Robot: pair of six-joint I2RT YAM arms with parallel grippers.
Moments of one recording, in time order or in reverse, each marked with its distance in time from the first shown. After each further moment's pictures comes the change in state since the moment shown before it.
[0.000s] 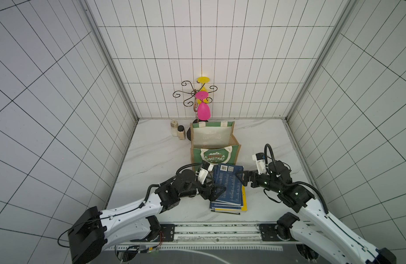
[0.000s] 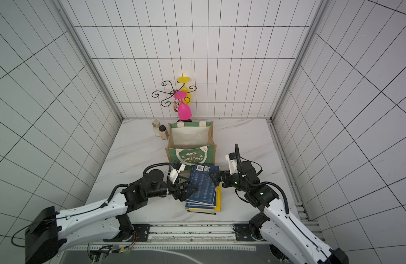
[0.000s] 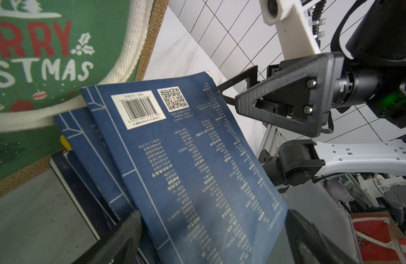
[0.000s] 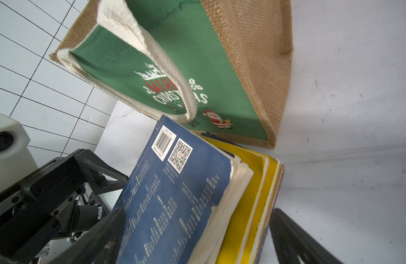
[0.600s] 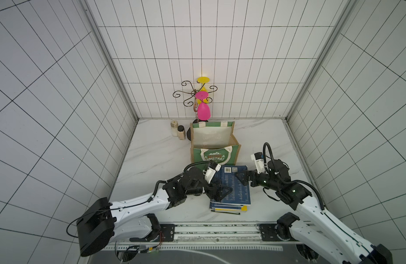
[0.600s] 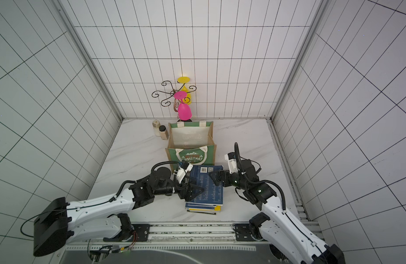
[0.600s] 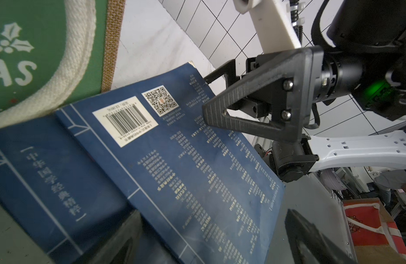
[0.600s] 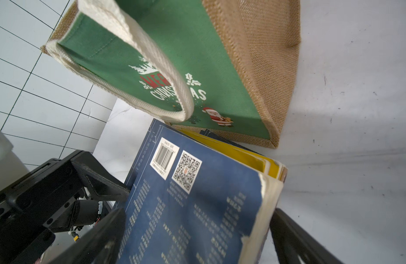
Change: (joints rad) left arm -0.045 0.131 0.081 0.032 0.027 0.011; right arm -0.077 0.044 -0.023 0.043 -0.092 -0.037
